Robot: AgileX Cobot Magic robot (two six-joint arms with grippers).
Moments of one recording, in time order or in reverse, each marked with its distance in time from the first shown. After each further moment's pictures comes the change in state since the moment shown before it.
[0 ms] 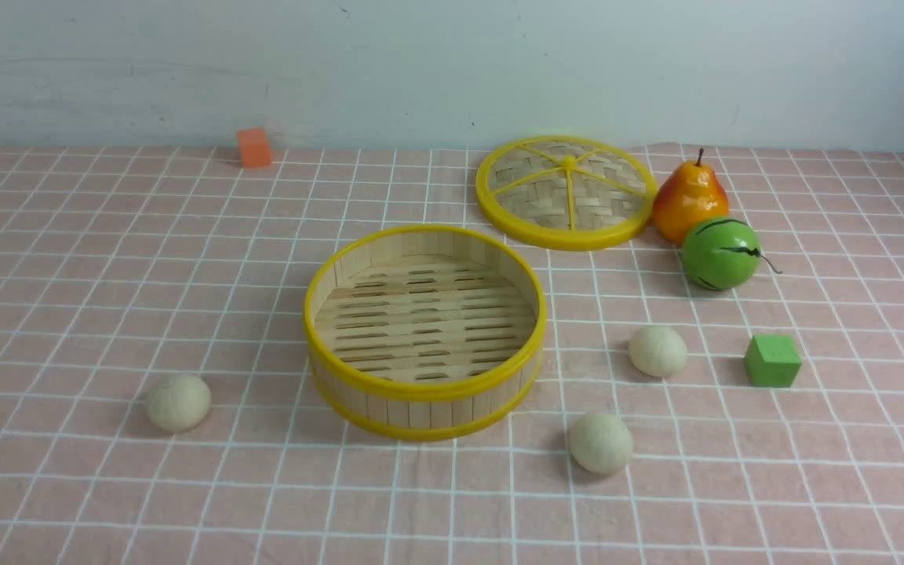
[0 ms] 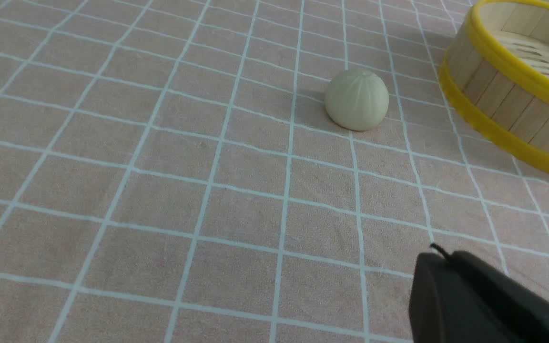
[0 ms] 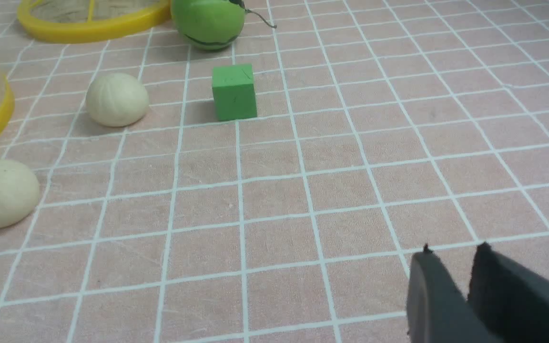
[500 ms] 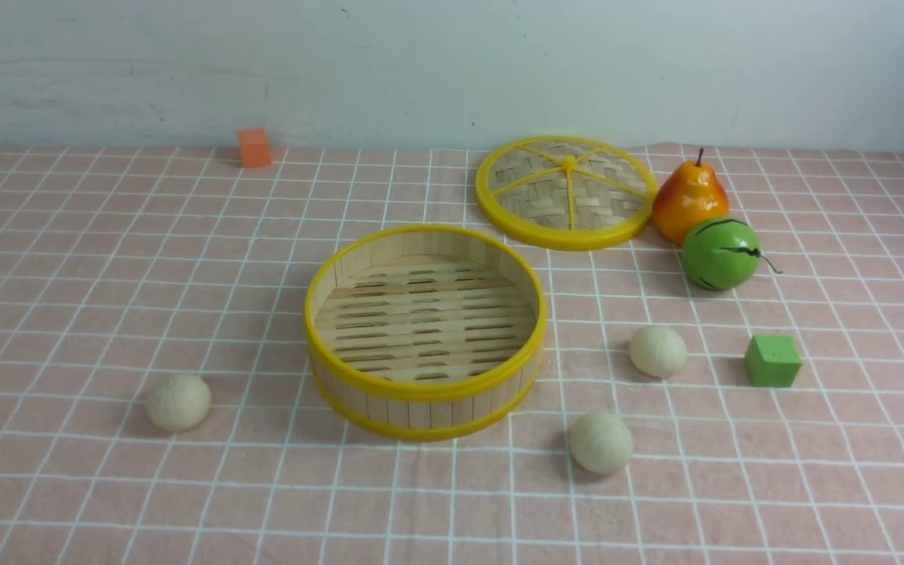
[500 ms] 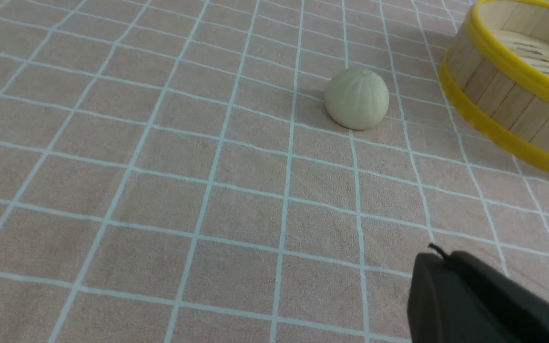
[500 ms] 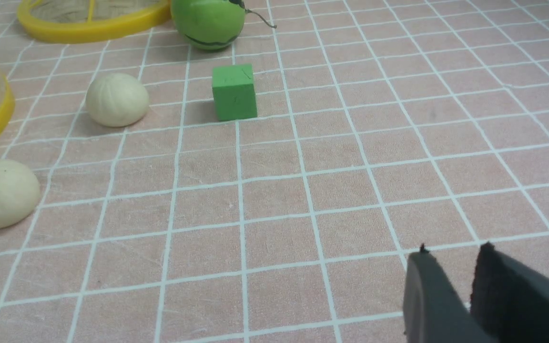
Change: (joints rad) right arm 0.000 0.000 0.000 0.000 0.000 0.000; left arm 0.000 0.000 0.000 0.000 0.001 0.000
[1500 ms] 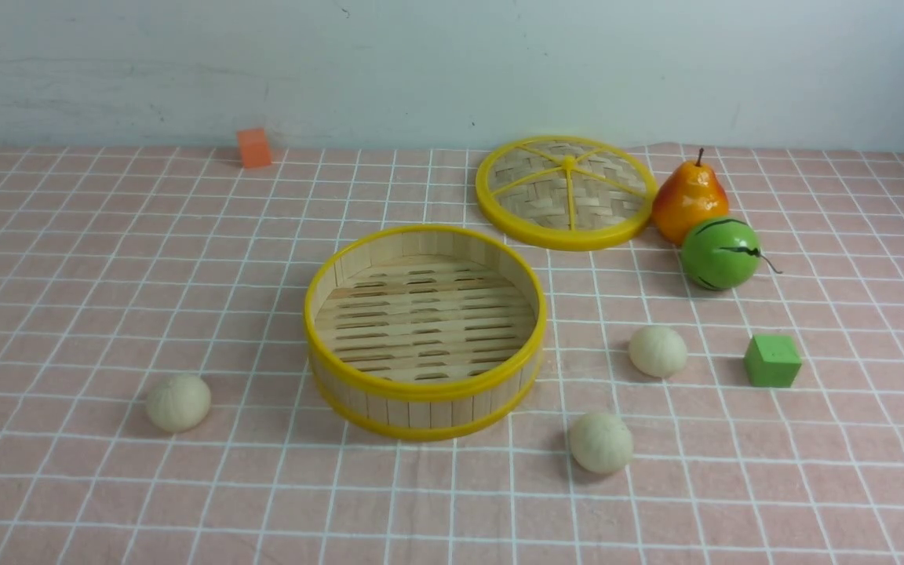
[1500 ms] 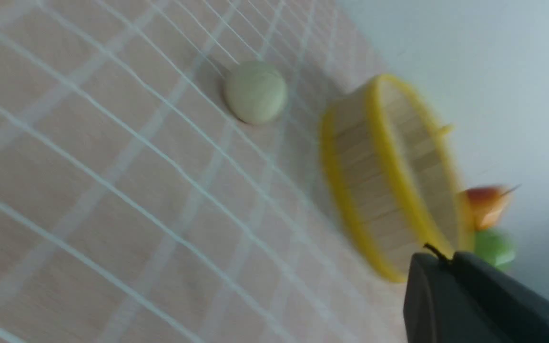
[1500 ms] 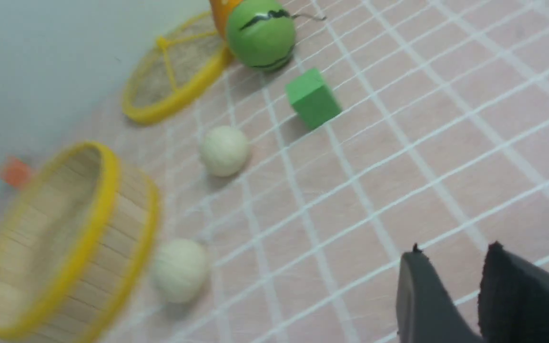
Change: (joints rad) right arm 0.000 0.000 0.001 0.430 0.012 0.249; left arm 0.000 0.000 0.000 -0.470 -0.084 -0.272
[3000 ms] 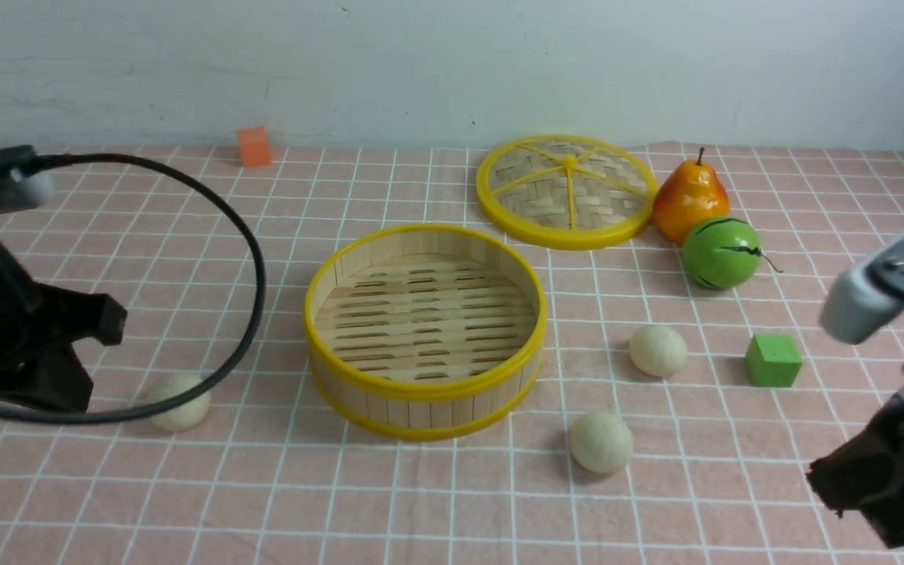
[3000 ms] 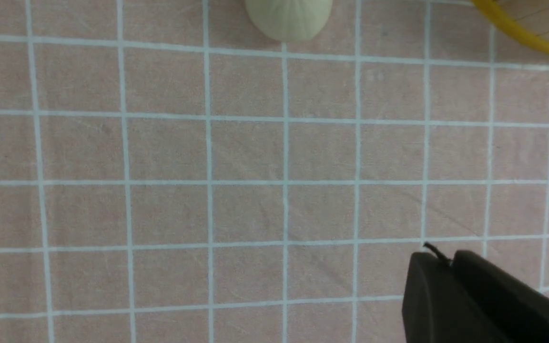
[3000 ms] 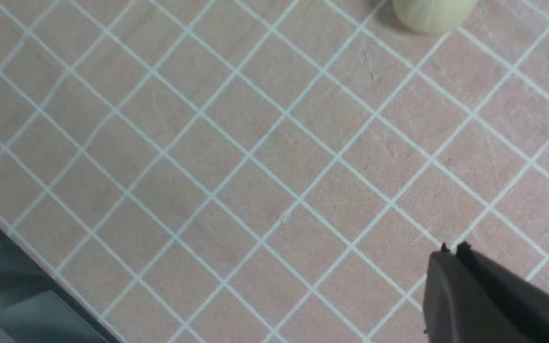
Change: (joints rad) right arm 0.418 1.160 -0.984 -0.098 0.664 -0.805; left arm 0.000 1.395 -1.172 0.352 0.789 0.479
